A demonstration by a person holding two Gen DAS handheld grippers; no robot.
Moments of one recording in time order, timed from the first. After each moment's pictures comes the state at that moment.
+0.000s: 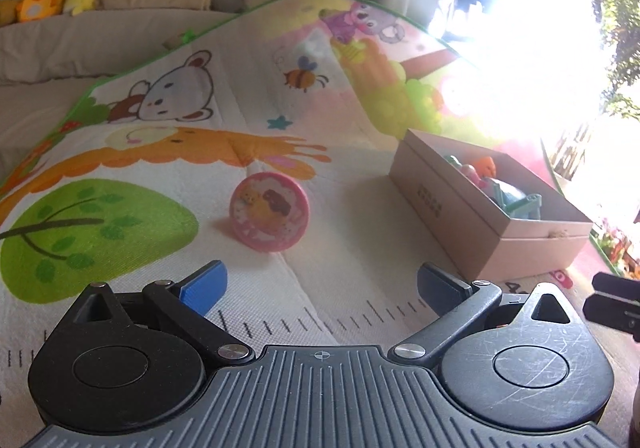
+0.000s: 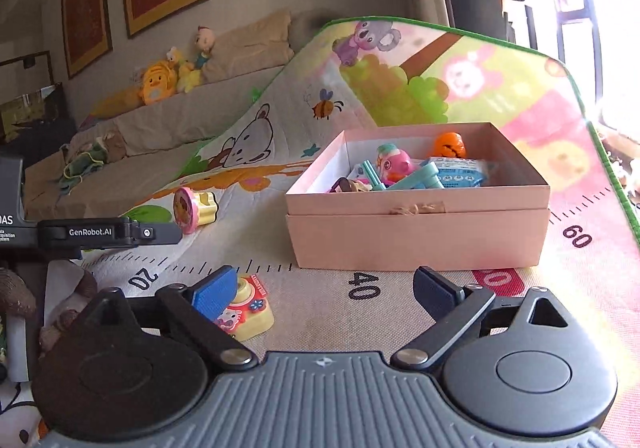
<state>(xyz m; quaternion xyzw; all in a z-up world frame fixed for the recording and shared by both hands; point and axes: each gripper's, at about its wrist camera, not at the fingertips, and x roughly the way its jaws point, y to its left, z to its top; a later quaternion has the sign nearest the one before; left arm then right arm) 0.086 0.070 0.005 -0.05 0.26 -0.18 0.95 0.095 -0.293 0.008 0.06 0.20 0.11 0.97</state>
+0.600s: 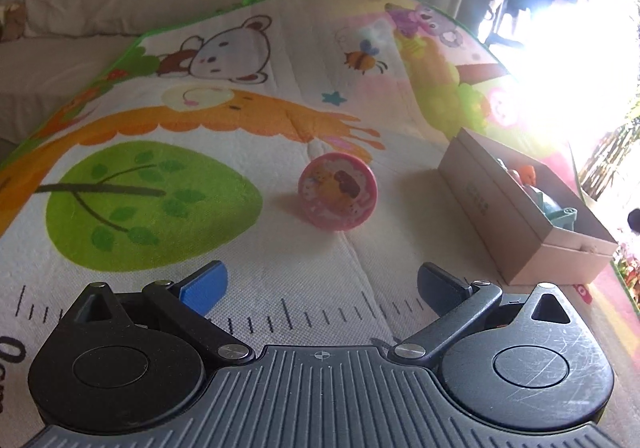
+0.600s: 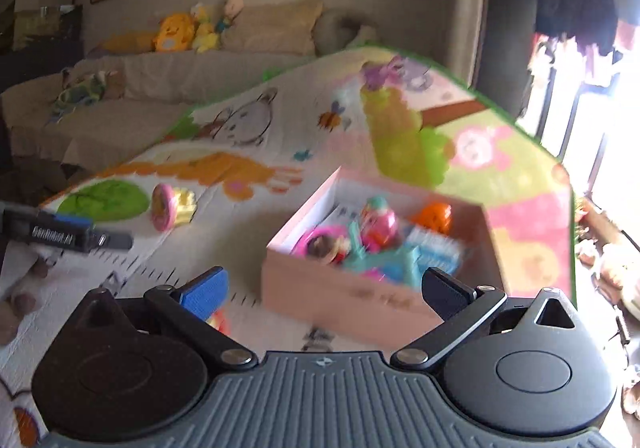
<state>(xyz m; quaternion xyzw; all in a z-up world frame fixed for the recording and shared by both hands) 0.088 0.118 -0.002 -0.11 0.32 -0.11 0.93 0.142 -0.278 0.092 -0.07 0.19 0.07 0.98</state>
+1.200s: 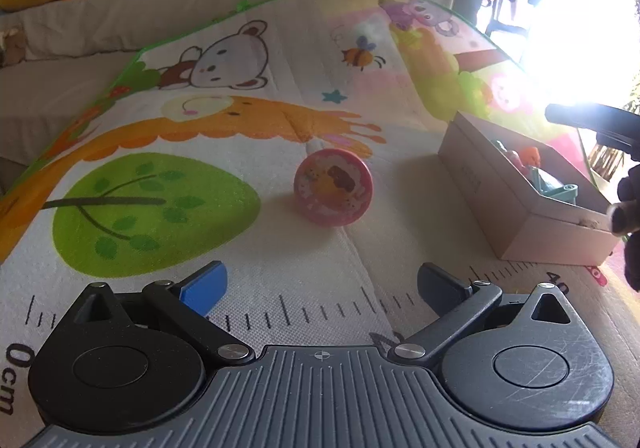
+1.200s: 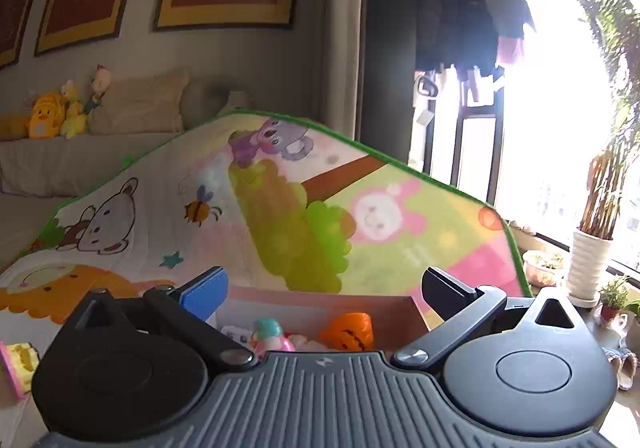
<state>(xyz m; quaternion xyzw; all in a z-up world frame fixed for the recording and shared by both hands) 0.082 0.100 -0.001 -0.07 0.31 -0.10 0.94 0.240 -0.282 0.085 -0.01 0.18 -0.01 0.98</state>
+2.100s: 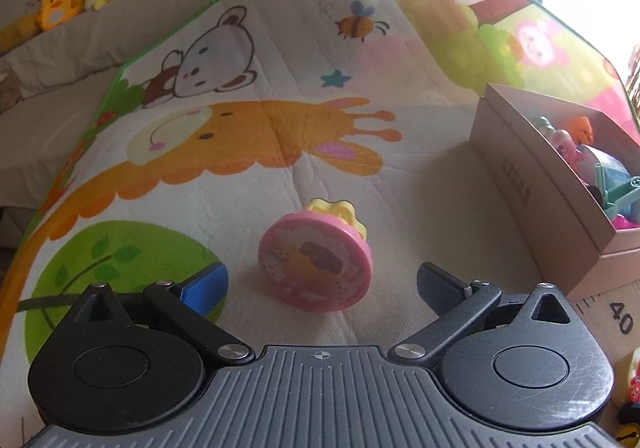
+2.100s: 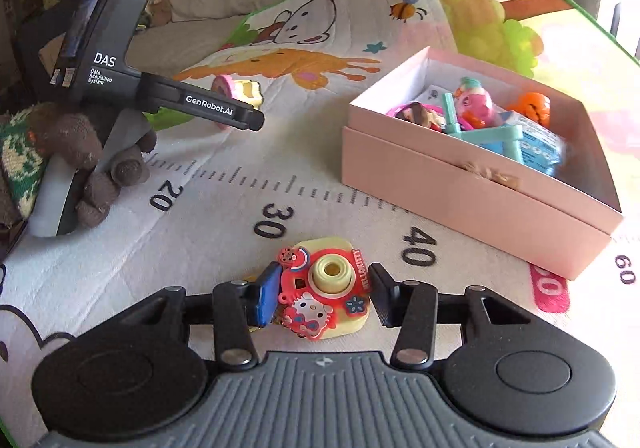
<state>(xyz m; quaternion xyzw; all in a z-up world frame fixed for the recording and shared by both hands) 0.170 0.049 0.003 0.03 0.36 -0.07 0.93 0.136 -0.262 0.030 -0.08 0.38 0.19 0.90</state>
